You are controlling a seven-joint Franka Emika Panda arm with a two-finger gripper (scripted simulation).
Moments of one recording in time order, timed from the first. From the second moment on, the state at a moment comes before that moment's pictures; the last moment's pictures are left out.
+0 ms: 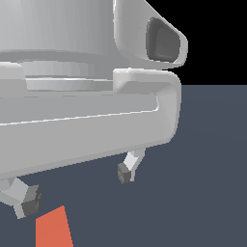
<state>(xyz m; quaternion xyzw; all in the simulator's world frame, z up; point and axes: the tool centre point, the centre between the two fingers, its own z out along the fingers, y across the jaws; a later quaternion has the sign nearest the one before) -0.041 -0.199 0.099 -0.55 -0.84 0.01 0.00</state>
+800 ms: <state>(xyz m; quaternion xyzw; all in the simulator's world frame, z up) -0.027 -0.284 0.070 -0.48 -0.88 0.00 0.00</state>
